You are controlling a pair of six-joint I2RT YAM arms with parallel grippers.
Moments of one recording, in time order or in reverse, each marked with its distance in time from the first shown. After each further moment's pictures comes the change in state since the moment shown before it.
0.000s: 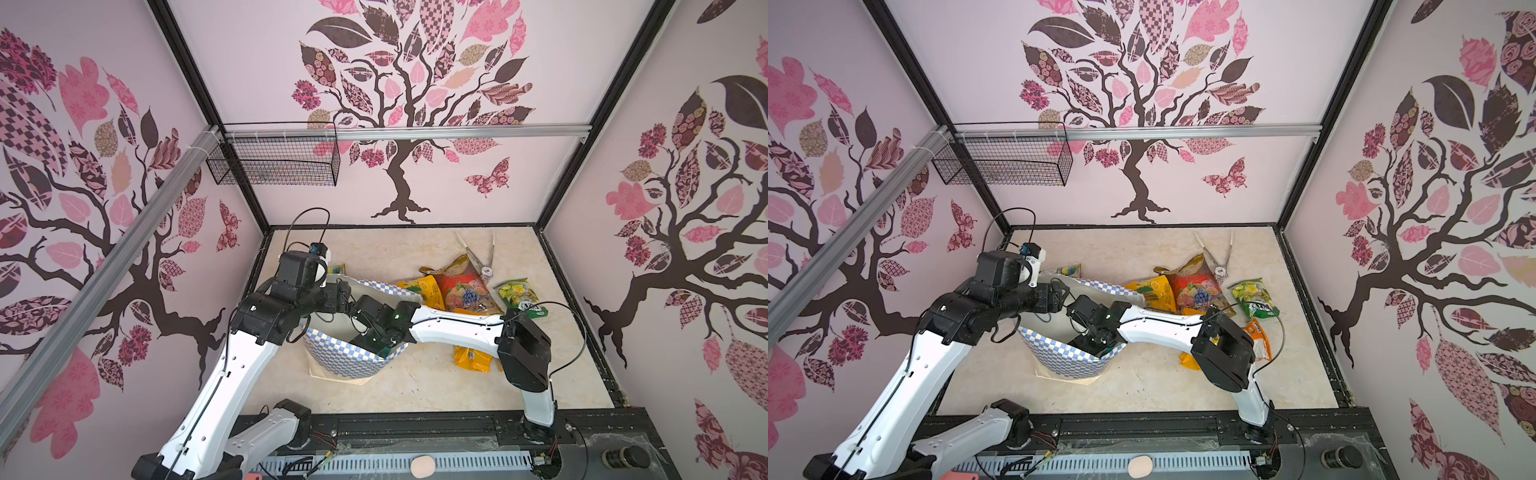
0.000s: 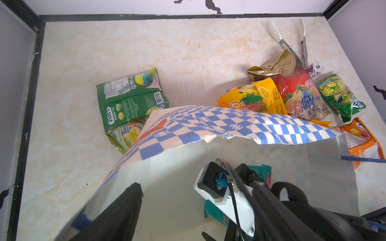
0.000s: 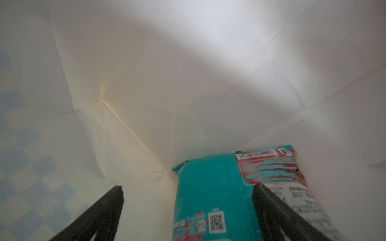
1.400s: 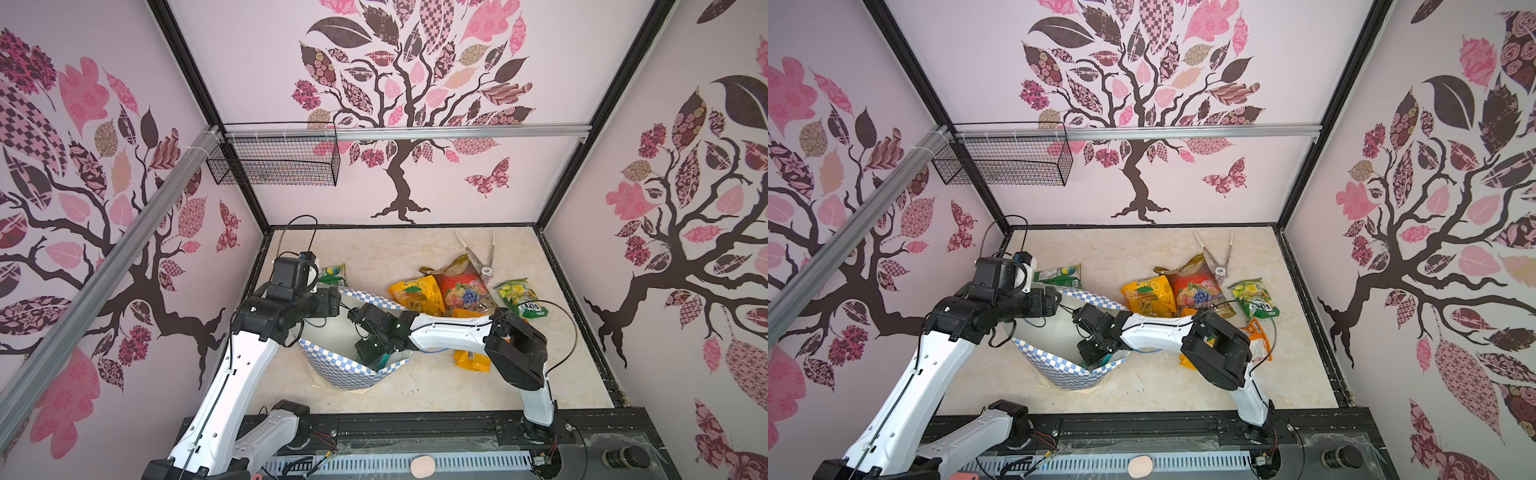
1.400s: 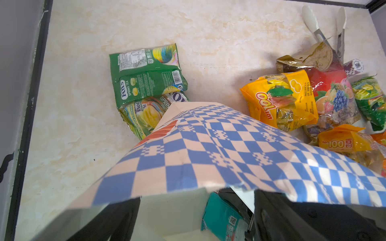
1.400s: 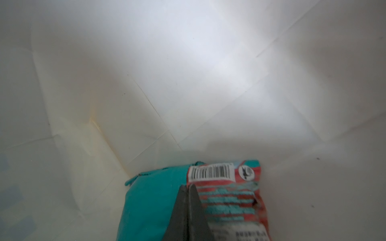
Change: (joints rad) left arm 0.132 -0.010 -0.102 0.009 0.049 -0.004; right arm -0.023 0.006 -0.142 0.199 -0.022 0.063
